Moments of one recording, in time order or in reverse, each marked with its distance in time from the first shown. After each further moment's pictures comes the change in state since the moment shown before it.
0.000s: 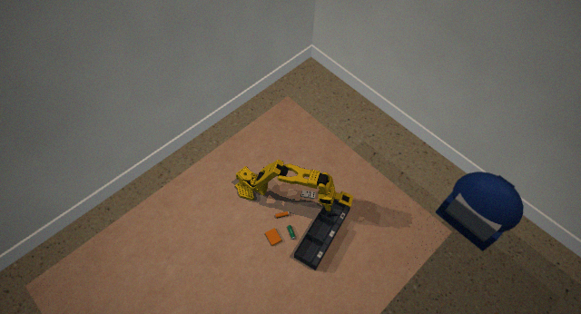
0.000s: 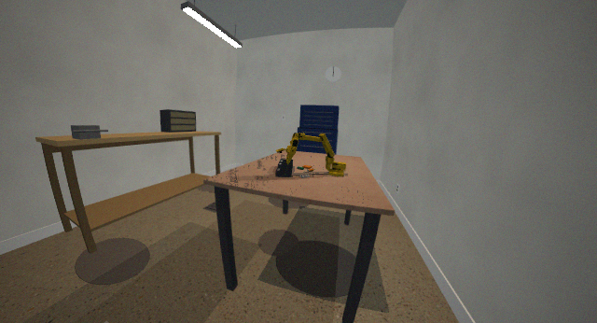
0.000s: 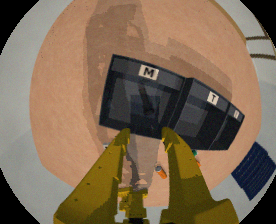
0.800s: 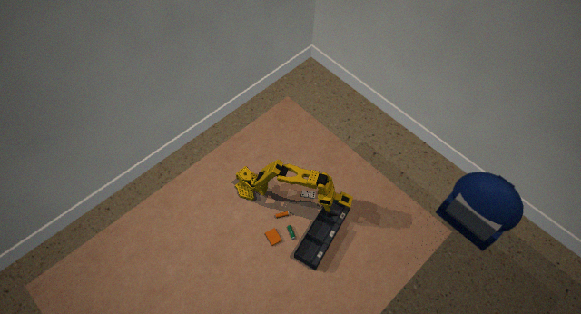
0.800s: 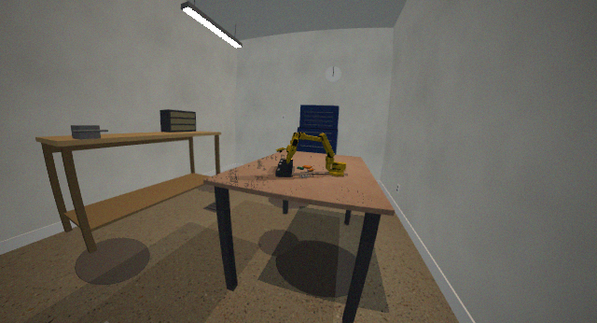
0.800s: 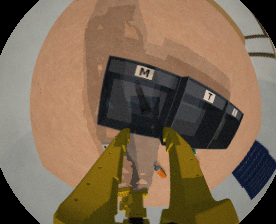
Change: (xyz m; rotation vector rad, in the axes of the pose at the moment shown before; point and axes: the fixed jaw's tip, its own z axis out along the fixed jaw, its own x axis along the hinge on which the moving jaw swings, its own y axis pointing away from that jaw) arm -0.001 -0.004 -0.003 0.003 -0.008 0.012
